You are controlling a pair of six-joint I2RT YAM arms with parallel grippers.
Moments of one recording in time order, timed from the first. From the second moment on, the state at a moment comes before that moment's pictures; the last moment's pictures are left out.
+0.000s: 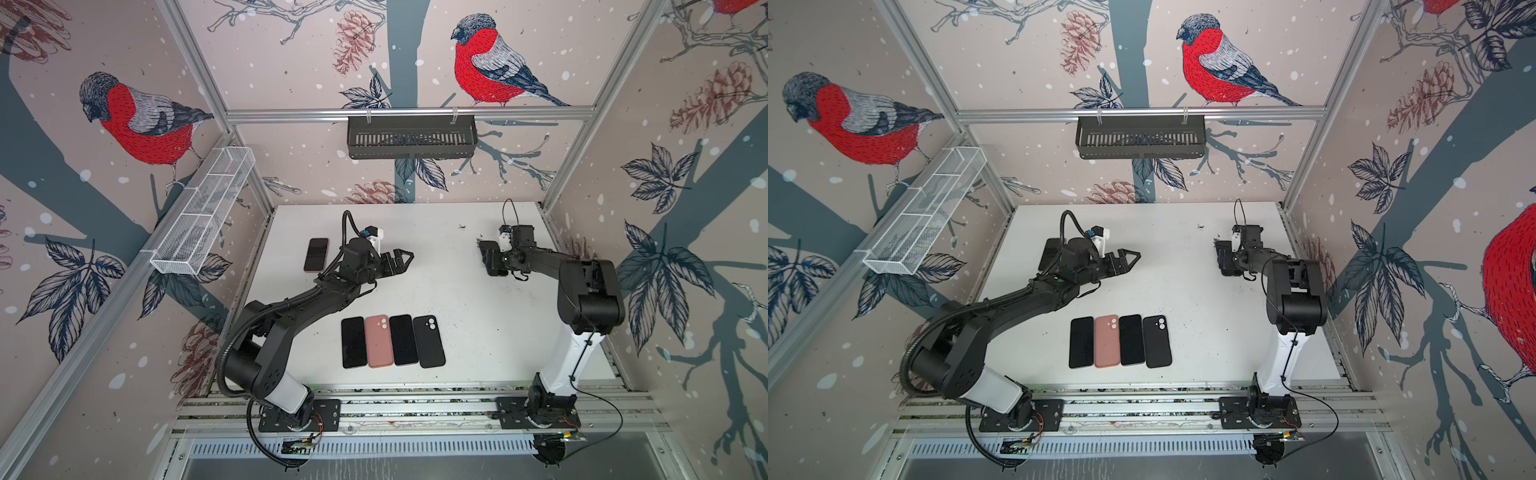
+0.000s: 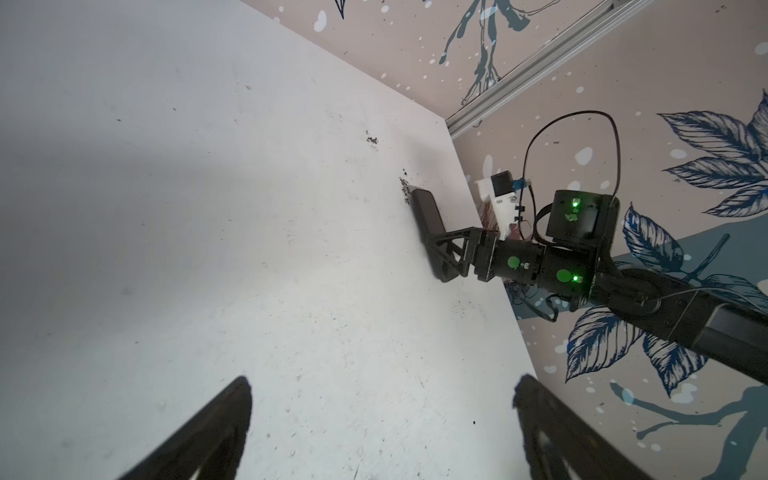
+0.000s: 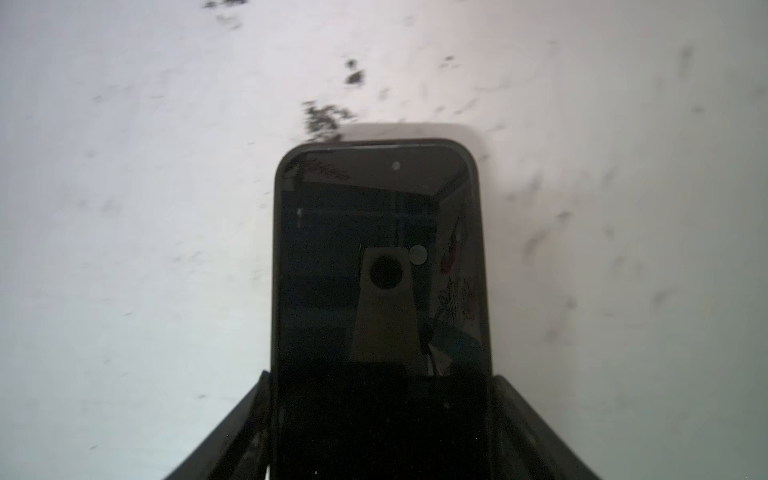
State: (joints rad) left arm -0.49 1.60 0.87 0.34 0.40 -0.75; right arm 0.03 1.93 1.13 -0.15 -0.22 0.01
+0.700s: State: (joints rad) left arm -0.55 1.97 0.95 0.71 0.48 -1.07; right arm 0.26 1.84 1.02 -0.04 -0.57 0.11
